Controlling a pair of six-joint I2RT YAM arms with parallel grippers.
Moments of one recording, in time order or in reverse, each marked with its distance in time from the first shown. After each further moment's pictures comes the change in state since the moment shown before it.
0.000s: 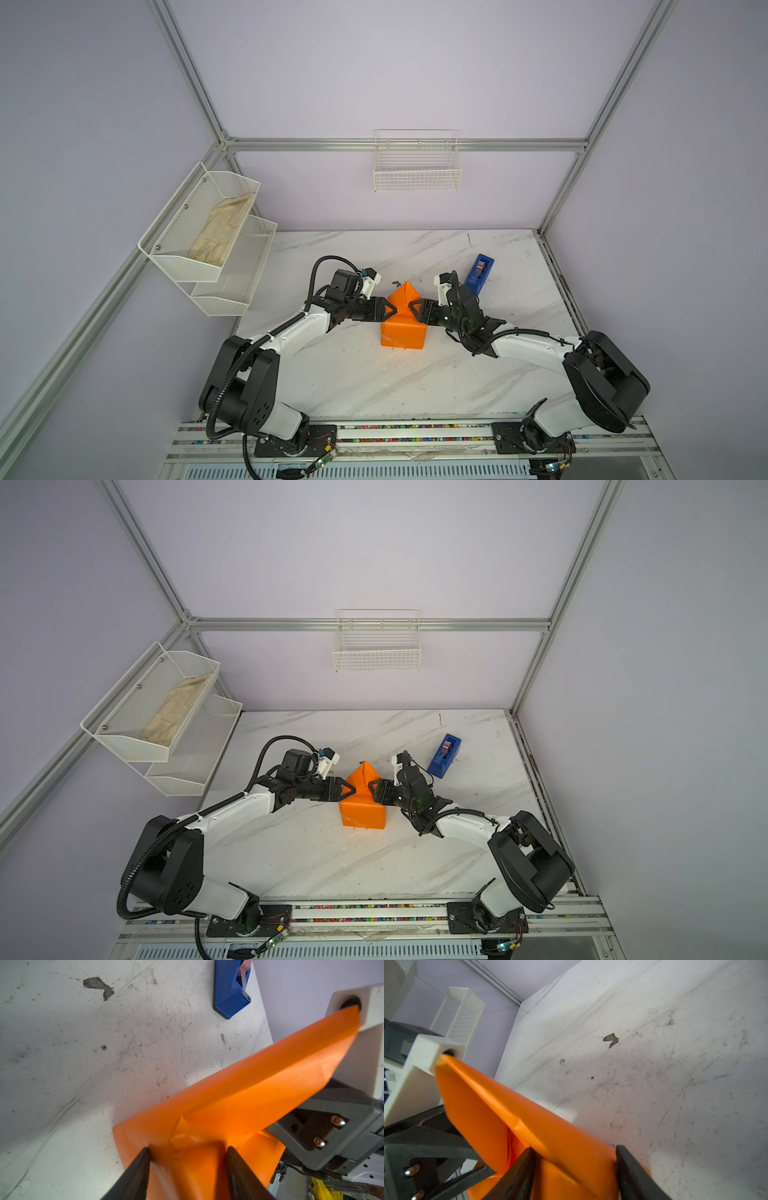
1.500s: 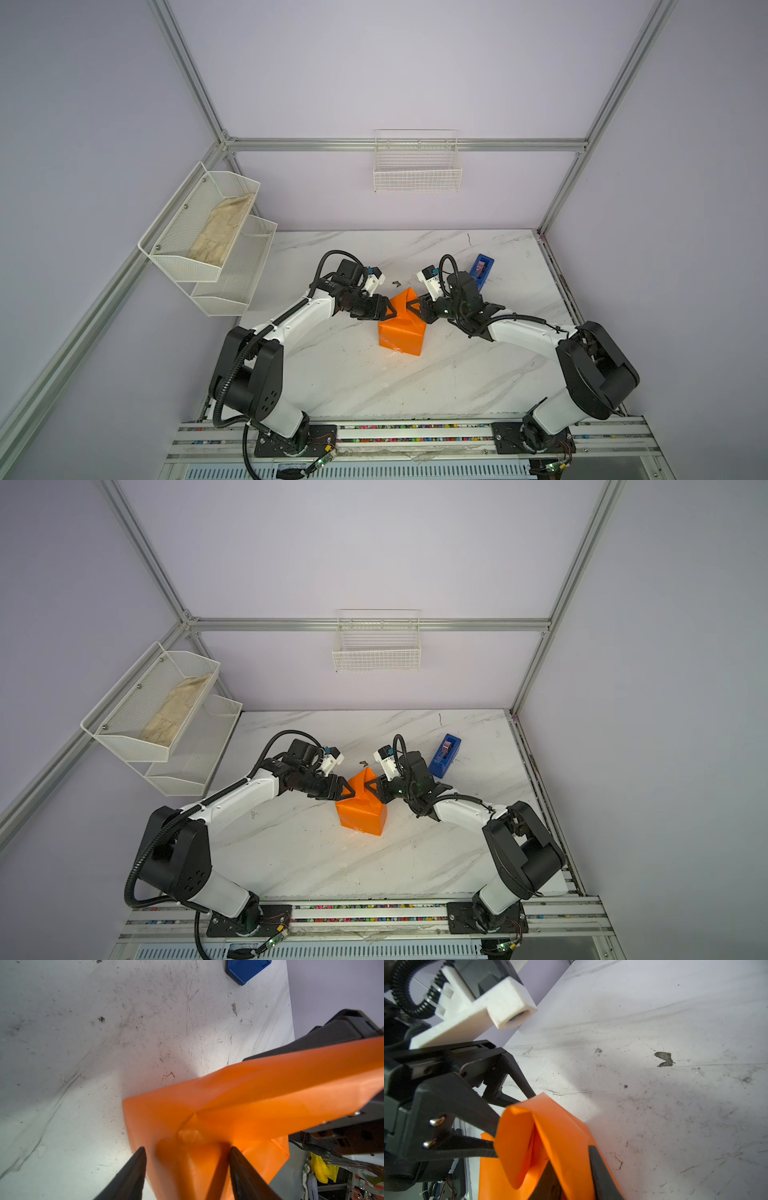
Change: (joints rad) left arm -0.005 0.069 0.199 -0.317 -0.007 0.105; right arm -0.065 0.060 0.123 -0.098 -0.314 -0.416
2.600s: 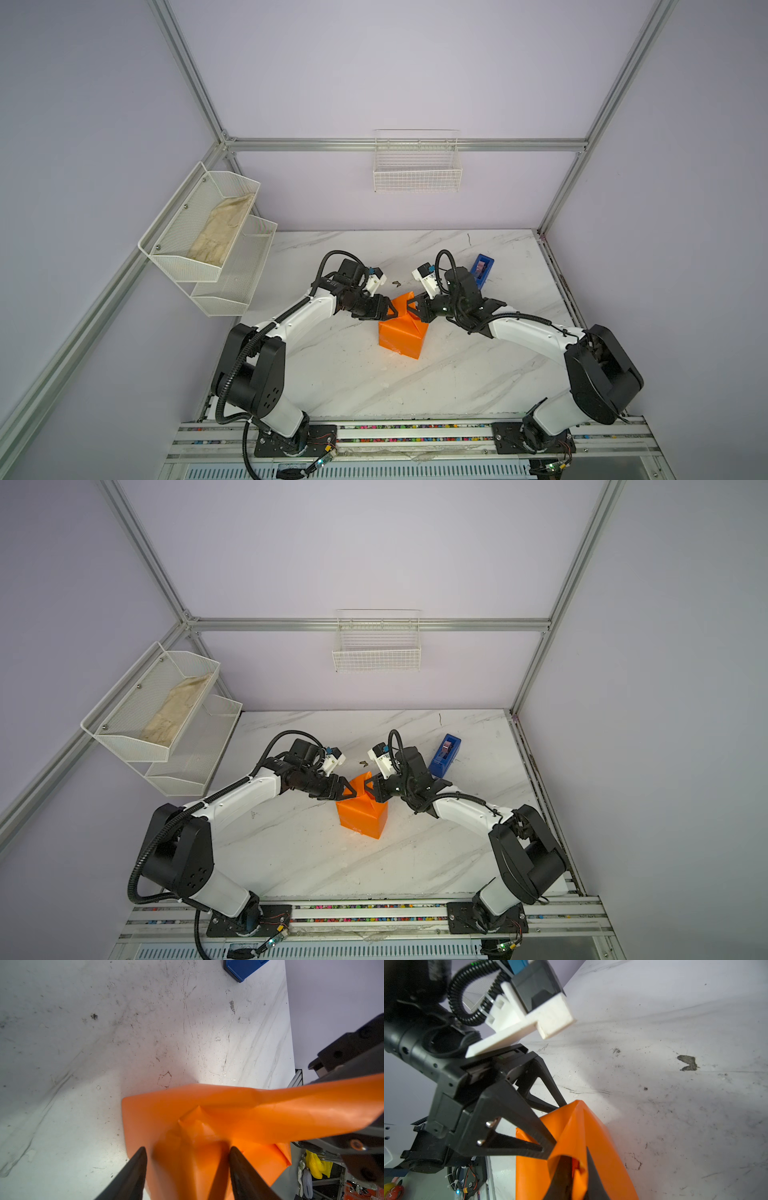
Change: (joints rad) left arm -0.002 0.014 0.004 -0.010 0.011 0.000; right arm 0.023 -0.028 0.085 -0.114 -0.045 -0.006
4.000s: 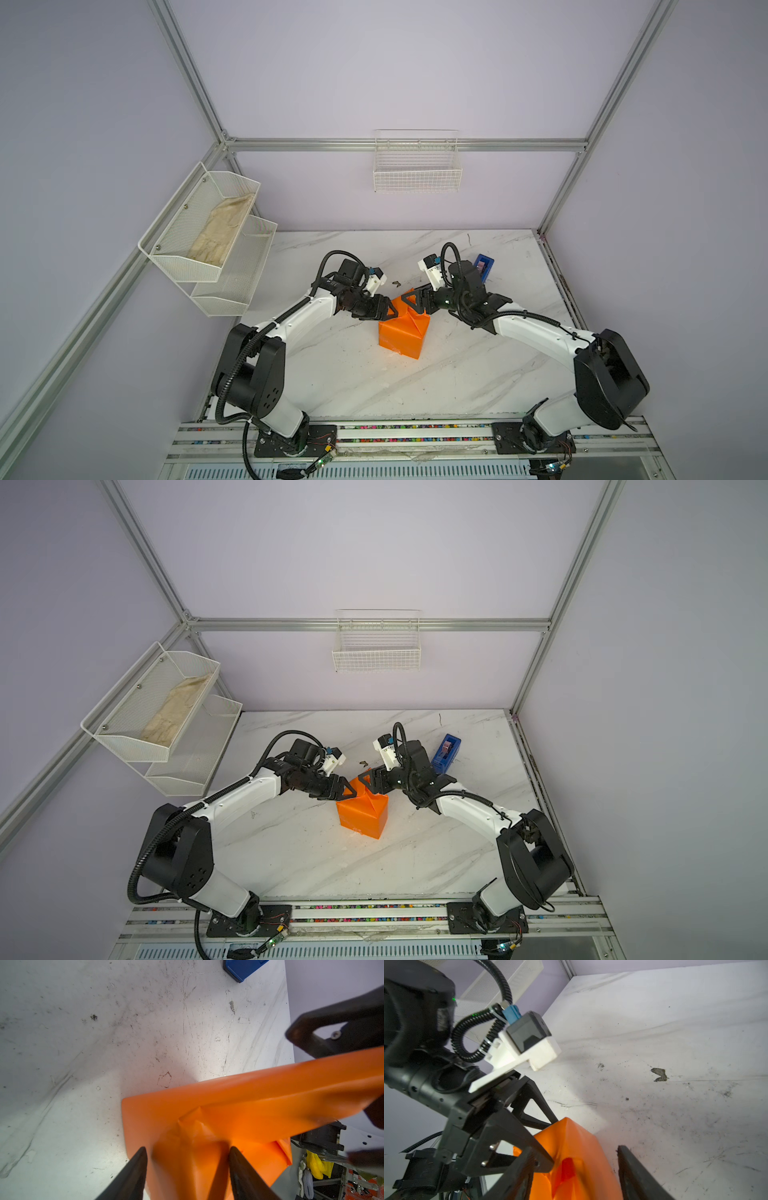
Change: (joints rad) left arm -0.003 0.000 0.000 0.001 -0.003 0.000; right arm -0.027 -0.017 0.037 -0.053 0.068 0.039
